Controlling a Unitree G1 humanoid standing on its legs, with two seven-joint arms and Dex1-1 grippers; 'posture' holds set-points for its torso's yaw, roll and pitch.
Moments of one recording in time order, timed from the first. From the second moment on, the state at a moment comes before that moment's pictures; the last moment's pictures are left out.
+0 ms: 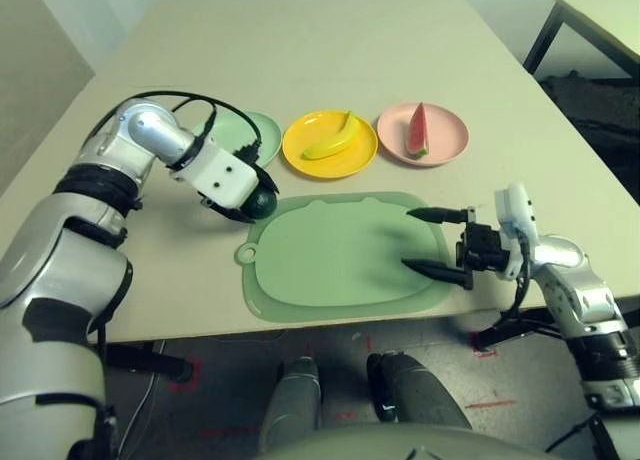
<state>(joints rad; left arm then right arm) -1.22 0.86 -0.67 1.15 0.03 -0.94 -1.47 -0.24 -0.47 0.05 0.01 0.48 0.14 1.13</state>
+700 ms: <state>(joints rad) -1.27 0.78 -0.71 1.36 0.69 -0.57 -0.51 -0.18 -0.48 0.02 -0.10 0.49 0.22 1.03</state>
